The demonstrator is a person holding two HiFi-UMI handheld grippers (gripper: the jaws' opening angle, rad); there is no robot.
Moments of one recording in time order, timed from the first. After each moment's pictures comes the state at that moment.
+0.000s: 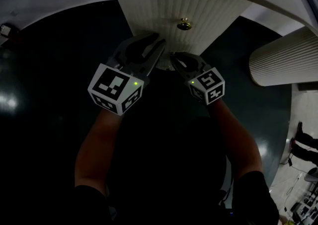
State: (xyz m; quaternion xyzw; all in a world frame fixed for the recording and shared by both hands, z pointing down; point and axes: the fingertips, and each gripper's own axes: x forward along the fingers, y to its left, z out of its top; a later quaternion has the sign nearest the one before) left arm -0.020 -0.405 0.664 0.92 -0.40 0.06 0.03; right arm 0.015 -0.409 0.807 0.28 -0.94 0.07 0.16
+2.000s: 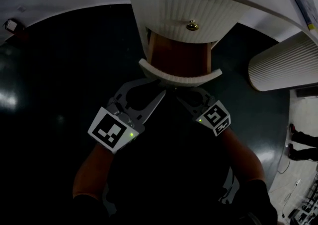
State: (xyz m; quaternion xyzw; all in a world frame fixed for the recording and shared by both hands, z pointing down) left arm -0.024 -0.272 0.666 0.94 -0.34 0.07 0.03; right arm 0.019 -0.274 0.809 0.18 -0.96 0.06 0.20
